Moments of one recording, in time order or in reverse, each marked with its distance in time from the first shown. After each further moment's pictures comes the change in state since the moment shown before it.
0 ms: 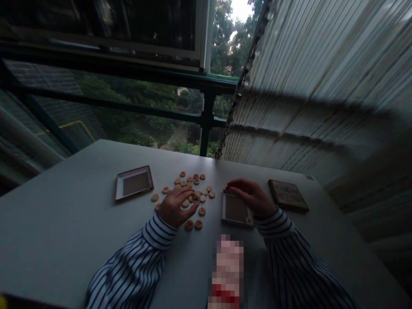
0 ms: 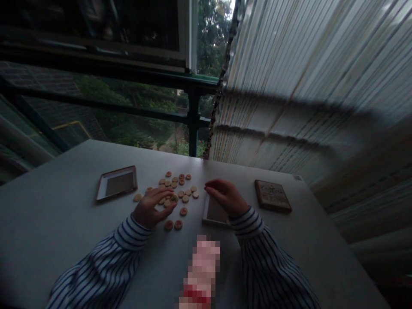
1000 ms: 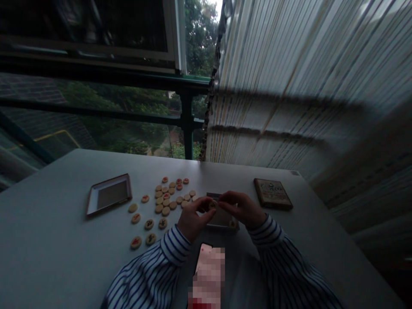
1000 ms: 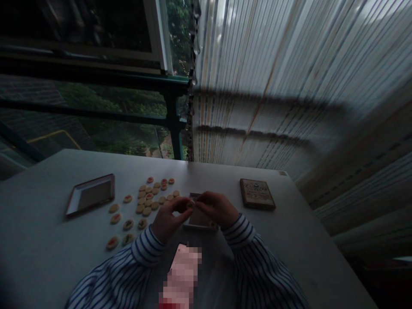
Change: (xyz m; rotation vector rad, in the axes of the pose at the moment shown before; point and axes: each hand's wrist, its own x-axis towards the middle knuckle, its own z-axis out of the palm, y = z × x) left_hand 0.025 0.076 0.077 -0.578 -0.228 -0.457; right_hand -0.025 0.036 -0.023 -0.205 -0.032 -0.042
